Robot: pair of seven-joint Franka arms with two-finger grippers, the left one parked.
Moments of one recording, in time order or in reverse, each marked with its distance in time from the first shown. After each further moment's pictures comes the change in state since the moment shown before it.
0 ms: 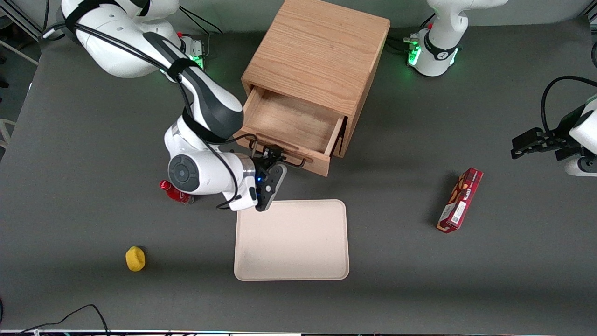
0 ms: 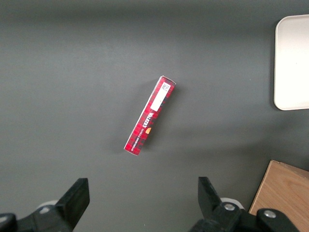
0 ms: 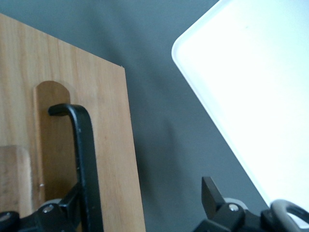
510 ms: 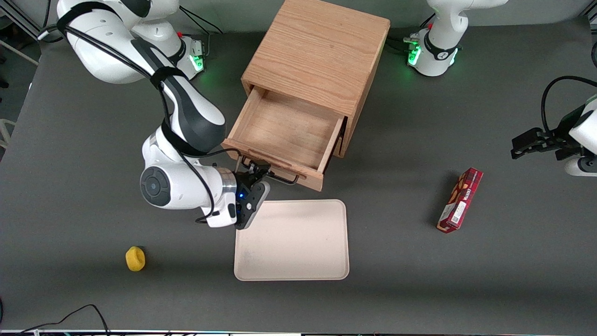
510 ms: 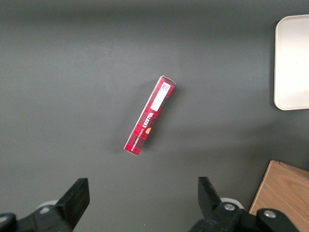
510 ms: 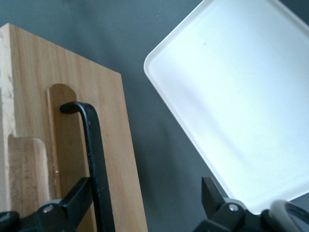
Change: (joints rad) arm -0.001 0.035 -0.056 0.111 -0.001 -0.020 0.000
